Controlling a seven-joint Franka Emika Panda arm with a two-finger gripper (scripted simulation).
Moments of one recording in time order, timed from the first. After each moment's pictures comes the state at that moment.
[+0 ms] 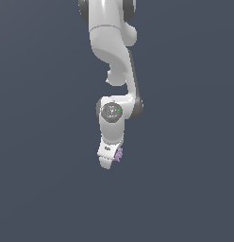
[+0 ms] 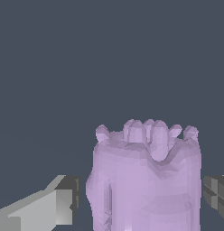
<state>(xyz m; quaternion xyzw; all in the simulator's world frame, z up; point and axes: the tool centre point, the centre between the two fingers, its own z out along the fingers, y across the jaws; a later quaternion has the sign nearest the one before) 0.046 -0.017 0.044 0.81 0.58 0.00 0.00</state>
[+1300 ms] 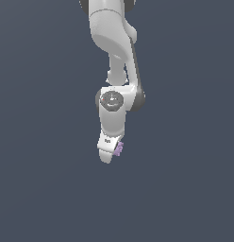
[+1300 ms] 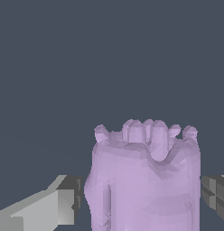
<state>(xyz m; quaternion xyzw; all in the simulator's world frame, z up) 0.035 -0.015 0.081 0.81 0.58 0.00 0.00</state>
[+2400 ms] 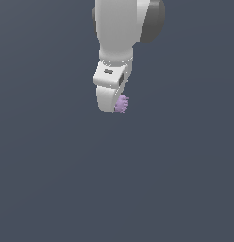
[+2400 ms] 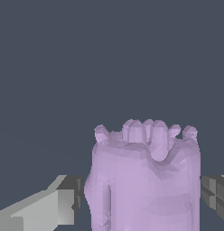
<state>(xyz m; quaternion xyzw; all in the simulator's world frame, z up) -0.030 -0.002 0.304 0.81 0.58 0.00 0.00</state>
